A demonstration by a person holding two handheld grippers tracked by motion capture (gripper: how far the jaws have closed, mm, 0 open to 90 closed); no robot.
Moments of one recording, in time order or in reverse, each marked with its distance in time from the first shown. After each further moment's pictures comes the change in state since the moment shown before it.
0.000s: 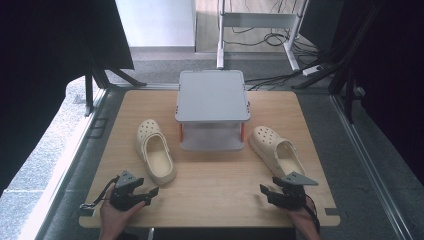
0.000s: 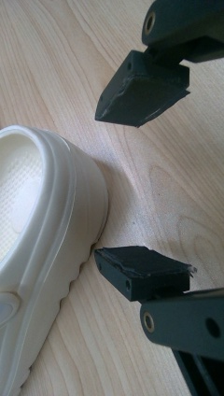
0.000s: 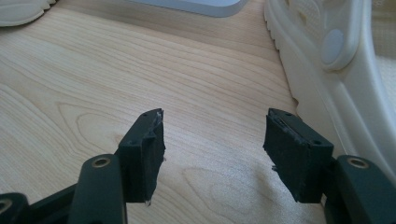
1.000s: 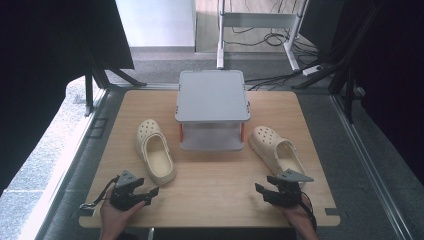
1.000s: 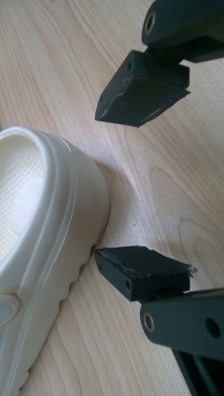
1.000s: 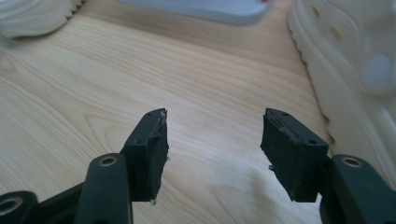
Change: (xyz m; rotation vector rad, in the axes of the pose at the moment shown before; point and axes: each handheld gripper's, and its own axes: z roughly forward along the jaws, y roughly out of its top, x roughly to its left) left arm 0.000 0.001 0.000 -0.004 -0.007 -0.011; right arm 0.012 0.014 0.003 0.018 0.045 0.004
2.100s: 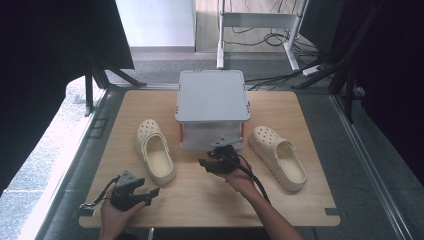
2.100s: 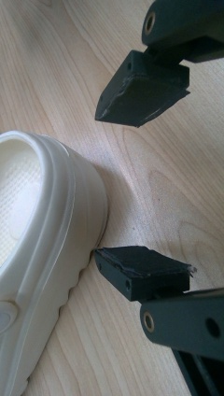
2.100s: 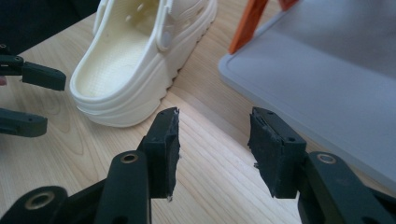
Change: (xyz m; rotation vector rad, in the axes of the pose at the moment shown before) left arm 0.000 0.000 0.001 0.010 -0.015 0.014; right arm 0.103 0.122 0.109 0.058 0.195 -0.151
